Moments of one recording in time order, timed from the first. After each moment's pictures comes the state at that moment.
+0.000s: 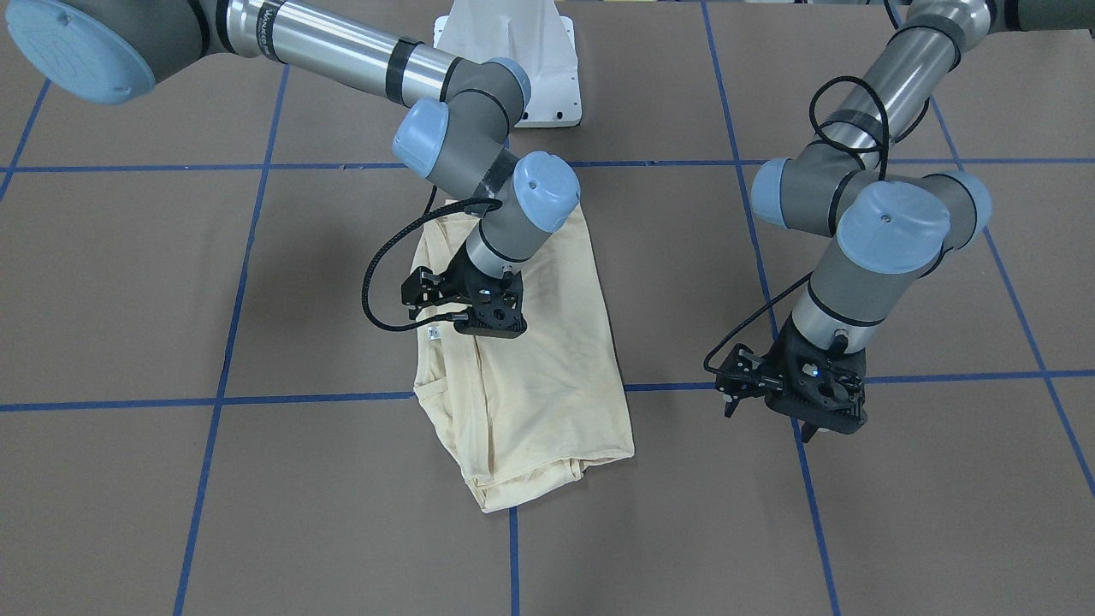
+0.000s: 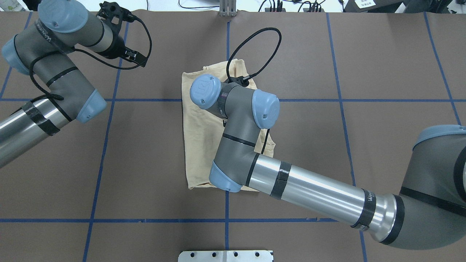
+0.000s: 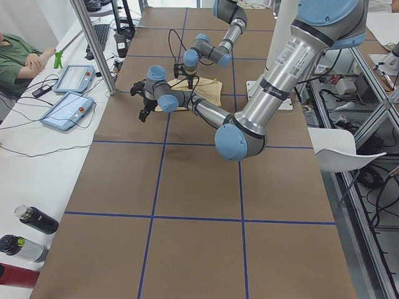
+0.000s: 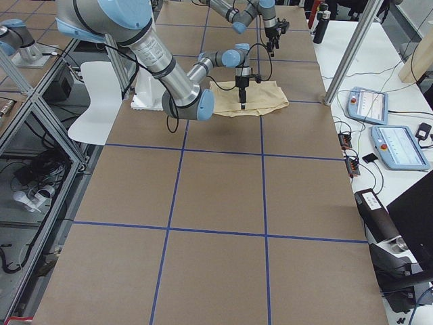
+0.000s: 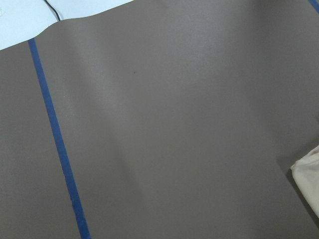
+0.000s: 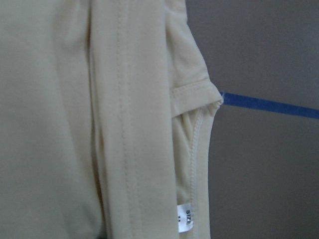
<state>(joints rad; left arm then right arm) -0.92 -2.17 -1.37 -2.05 -1.95 -0.58 0.50 -0.57 1.20 -1.91 1.64 1.04</state>
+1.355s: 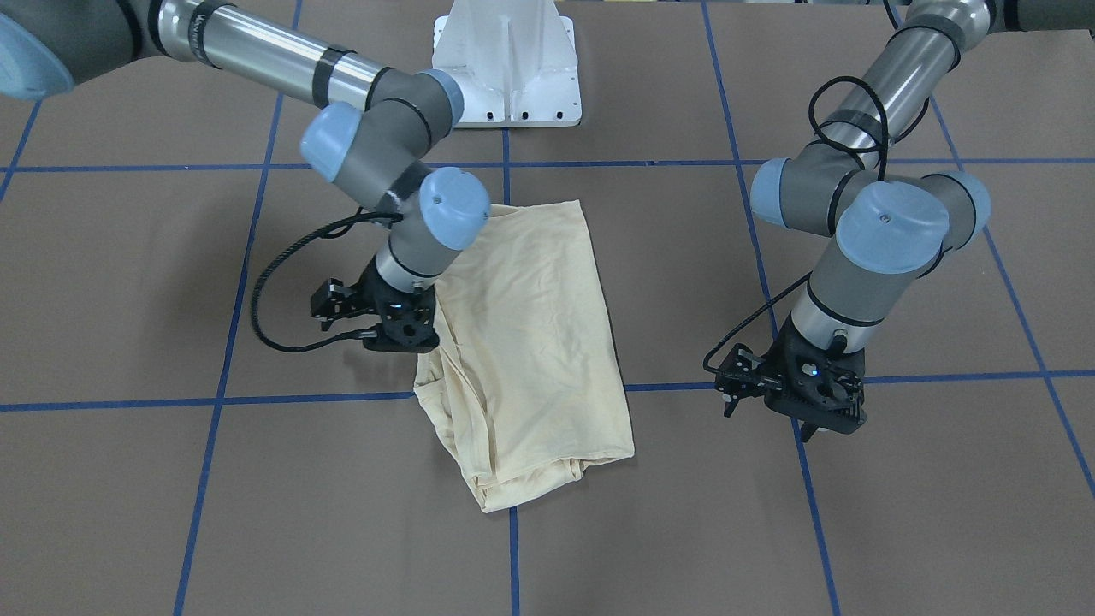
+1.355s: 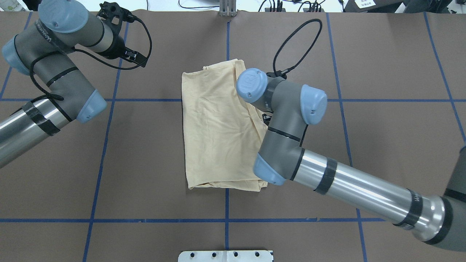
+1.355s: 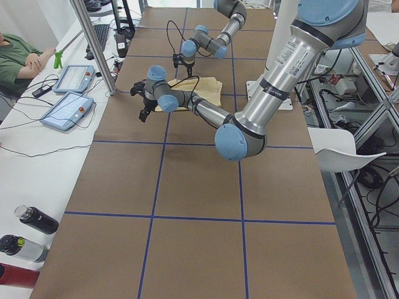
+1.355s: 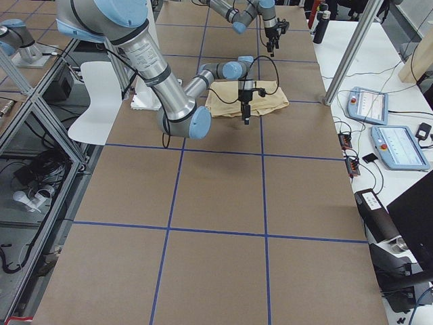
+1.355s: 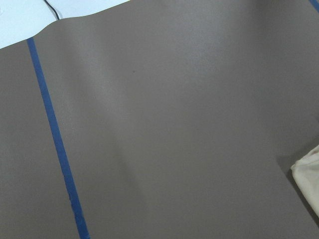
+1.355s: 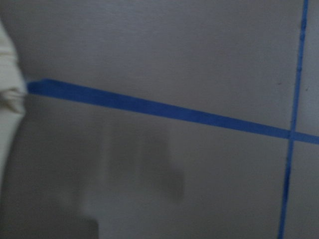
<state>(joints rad) -0.92 -2.17 -1.36 -2.05 -1.95 -0.58 0.58 -0.83 1.45 -1.97 1.62 0.86</state>
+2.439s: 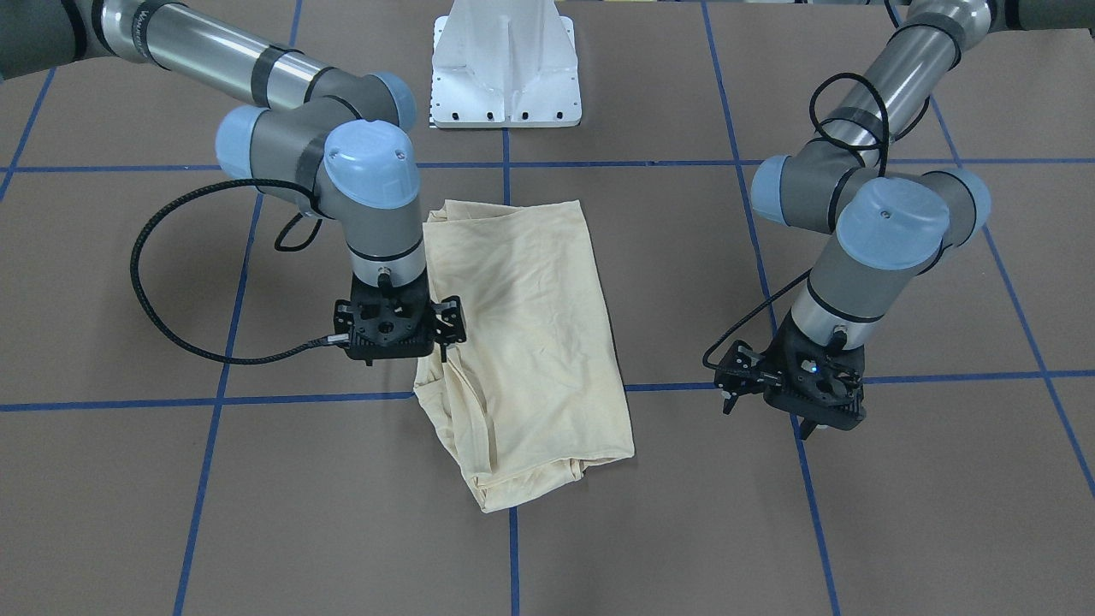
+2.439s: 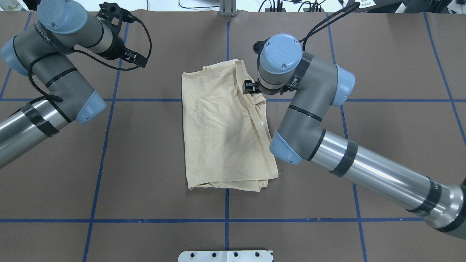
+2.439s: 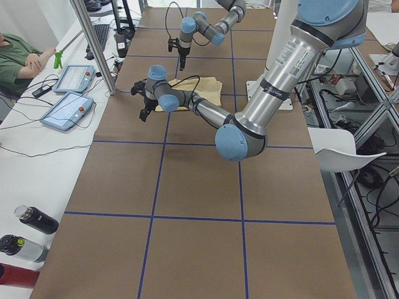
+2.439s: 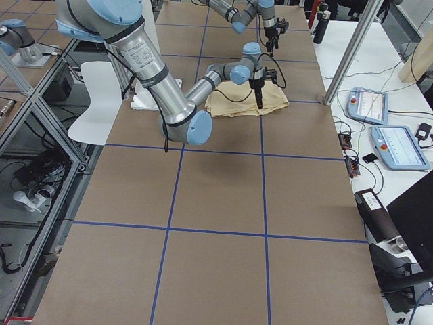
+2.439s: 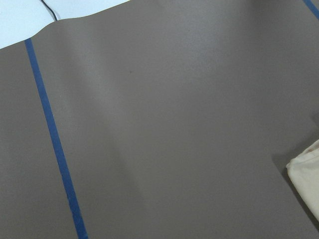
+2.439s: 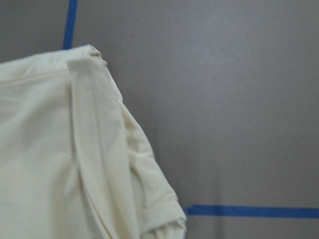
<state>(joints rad) -0.91 -2.16 -1.38 -2.05 -1.95 -0.58 0.66 -0.77 1.40 -1.43 1.76 1.08</state>
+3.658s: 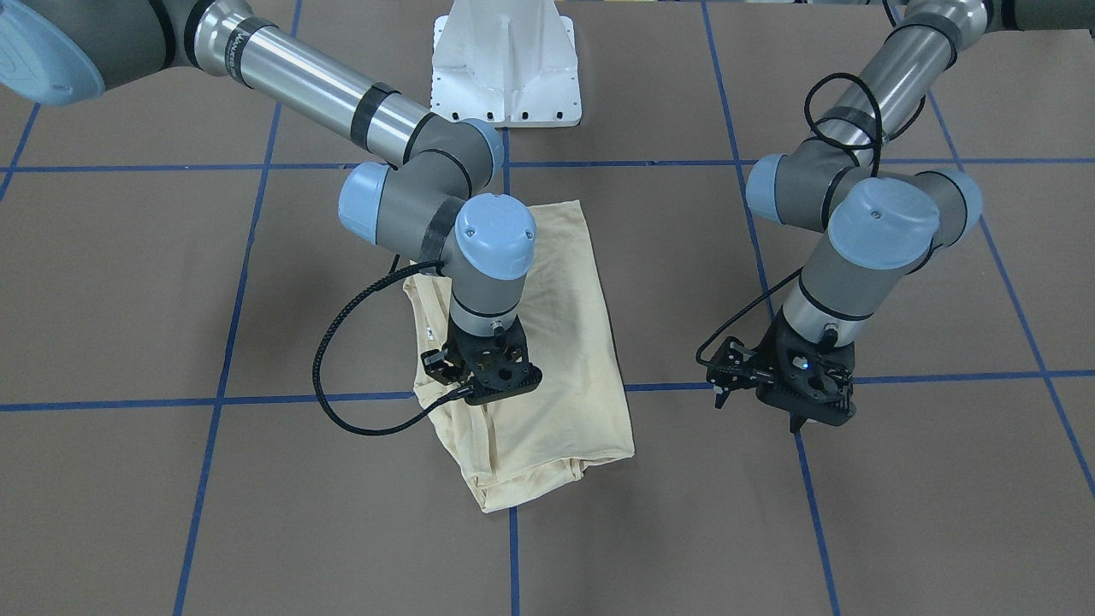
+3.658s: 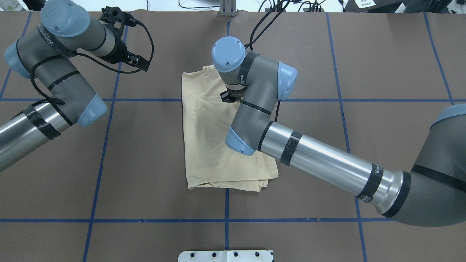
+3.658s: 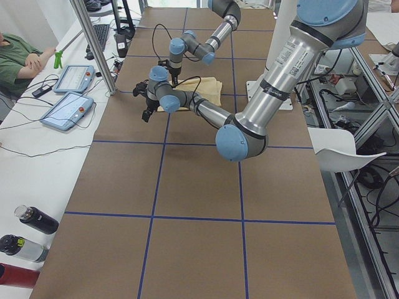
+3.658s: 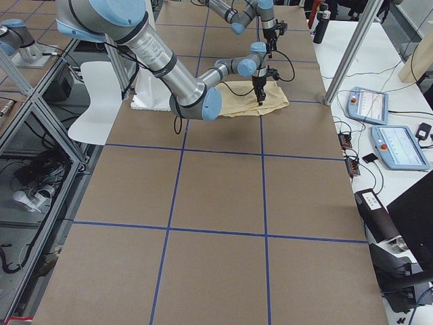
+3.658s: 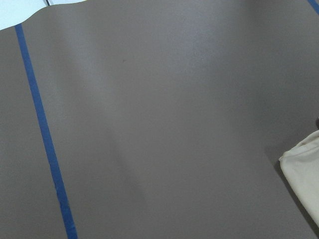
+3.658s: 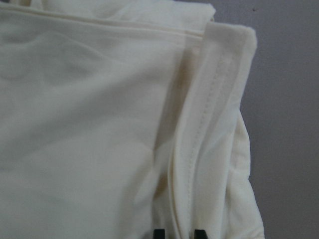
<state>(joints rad) -0.90 -2.16 -1.38 -2.05 -1.96 -0.60 0.61 -0.56 1.08 -1.51 1.76 0.74</state>
